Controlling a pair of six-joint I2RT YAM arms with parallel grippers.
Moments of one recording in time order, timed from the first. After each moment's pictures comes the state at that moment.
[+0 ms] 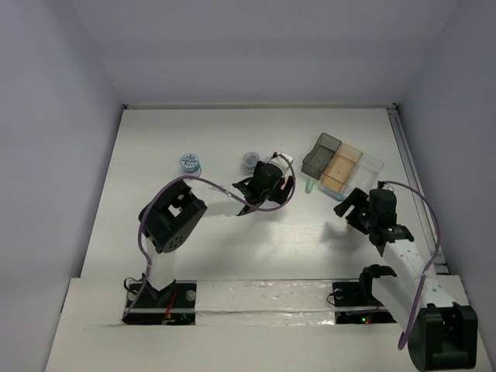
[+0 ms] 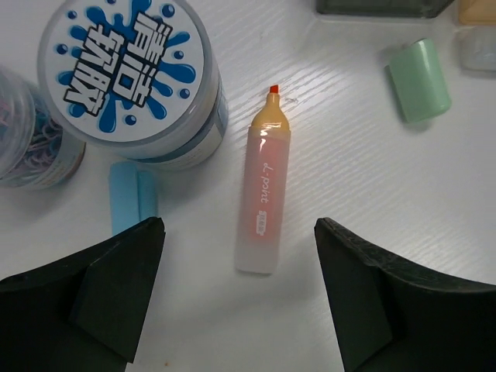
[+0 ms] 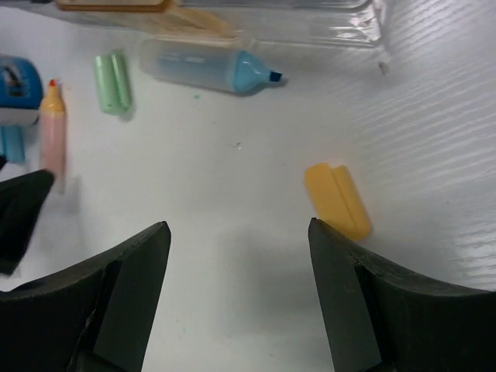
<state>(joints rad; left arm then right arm) -0.88 1.93 1.09 0.21 -0.26 -0.19 0.03 0.78 0.36 -0.28 -0.07 0.65</state>
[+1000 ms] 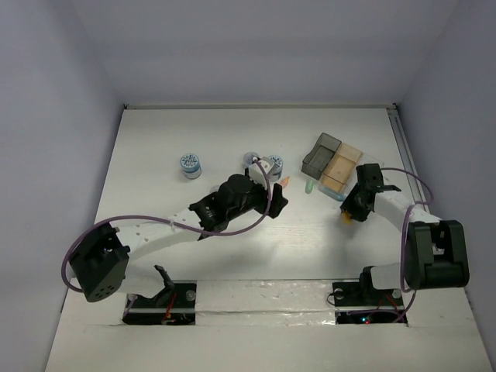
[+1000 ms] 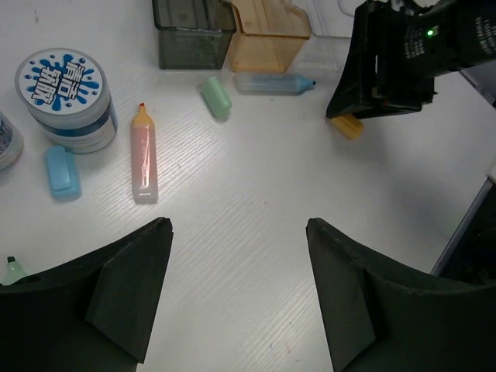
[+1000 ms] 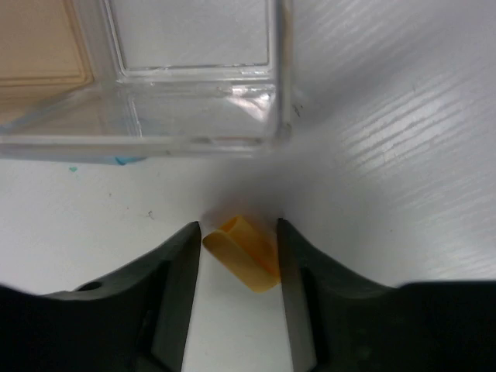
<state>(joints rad) -0.95 1.33 0.78 0.22 -0.04 -0.31 0.03 1.34 0.65 -0.45 0.12 0.70</state>
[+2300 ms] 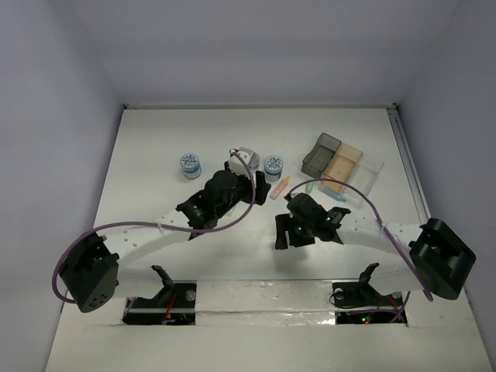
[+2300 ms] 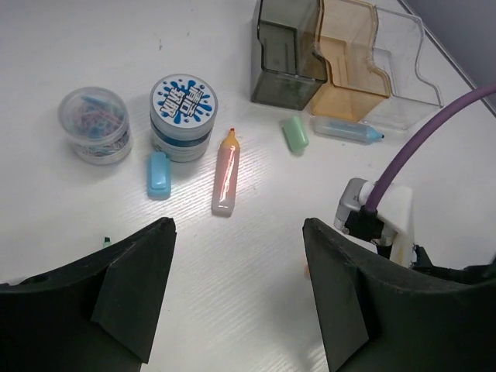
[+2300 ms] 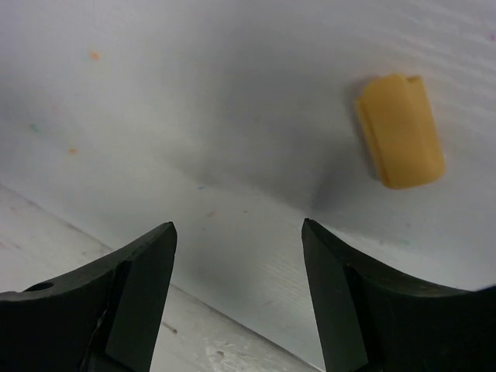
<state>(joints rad) -0.87 1.24 0.74 0.22 -0.18 -0.33 0.85 1.30 0.67 -0.35 -0.08 0.63</state>
